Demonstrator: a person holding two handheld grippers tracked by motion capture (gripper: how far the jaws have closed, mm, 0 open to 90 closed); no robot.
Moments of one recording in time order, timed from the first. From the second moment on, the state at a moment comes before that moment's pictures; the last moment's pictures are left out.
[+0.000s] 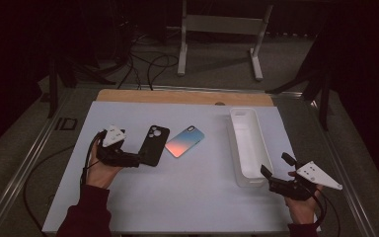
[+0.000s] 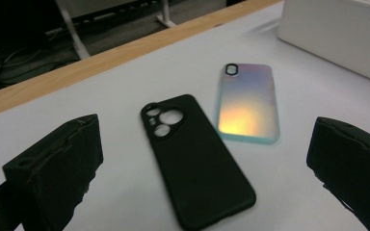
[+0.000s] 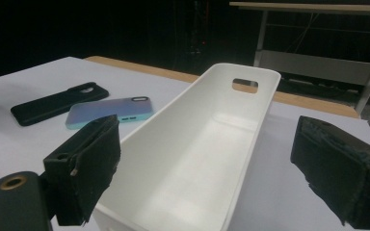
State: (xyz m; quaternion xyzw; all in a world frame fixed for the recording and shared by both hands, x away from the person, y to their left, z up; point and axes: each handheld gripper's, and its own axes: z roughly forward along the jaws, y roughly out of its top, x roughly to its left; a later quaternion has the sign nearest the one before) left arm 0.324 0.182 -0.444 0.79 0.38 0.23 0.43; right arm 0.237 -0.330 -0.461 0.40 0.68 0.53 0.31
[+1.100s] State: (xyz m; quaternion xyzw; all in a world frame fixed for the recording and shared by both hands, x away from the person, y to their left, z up) left arm 0.394 0.114 -0.470 0.84 0.37 0.16 0.37; right arm 0.239 -0.328 -0.460 0.40 0.68 0.53 0.31
